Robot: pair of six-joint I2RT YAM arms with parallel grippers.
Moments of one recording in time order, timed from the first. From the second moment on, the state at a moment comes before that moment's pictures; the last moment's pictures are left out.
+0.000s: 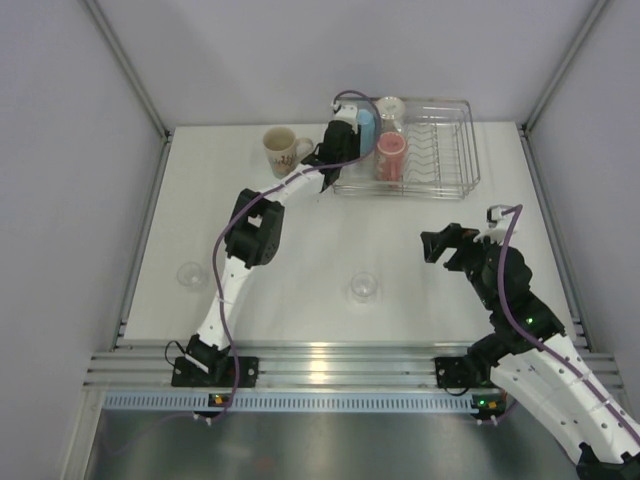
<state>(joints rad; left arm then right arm) -0.53 2.51 2.10 0.10 -0.18 -0.20 0.51 0.46 0.53 -0.28 0.27 0.47</state>
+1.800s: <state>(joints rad) -0.54 2.54 2.08 0.16 -0.25 -0.17 0.51 0.45 0.54 -0.31 0.28 0.48</state>
